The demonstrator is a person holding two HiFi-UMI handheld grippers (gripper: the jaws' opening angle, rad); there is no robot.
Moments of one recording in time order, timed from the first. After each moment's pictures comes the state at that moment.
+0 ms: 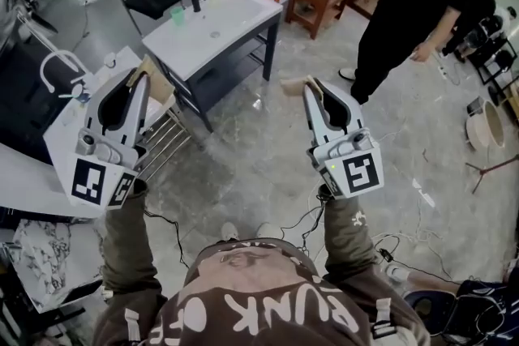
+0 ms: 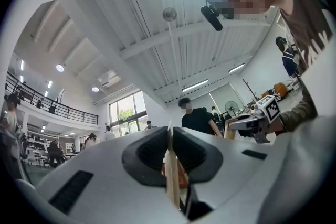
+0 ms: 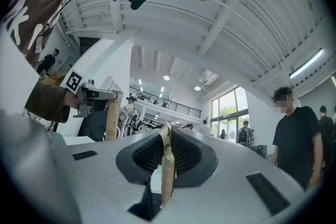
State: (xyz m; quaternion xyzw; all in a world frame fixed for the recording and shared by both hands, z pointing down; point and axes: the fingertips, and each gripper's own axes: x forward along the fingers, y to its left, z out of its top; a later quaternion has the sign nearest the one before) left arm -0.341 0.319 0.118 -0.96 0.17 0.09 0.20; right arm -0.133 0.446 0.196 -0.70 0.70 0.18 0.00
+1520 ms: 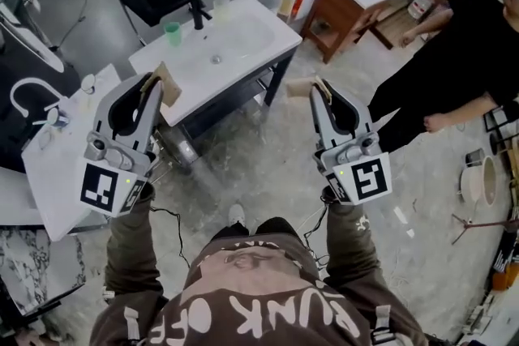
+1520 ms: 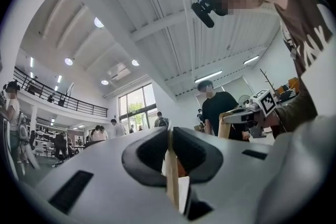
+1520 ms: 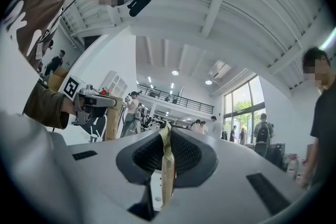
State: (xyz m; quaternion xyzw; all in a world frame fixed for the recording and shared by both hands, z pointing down) left arm -0.177 0.083 0.168 -0.96 0.22 0.08 0.18; right arm 0.032 0.184 0.207 -0.65 0.74 0.17 -0.02
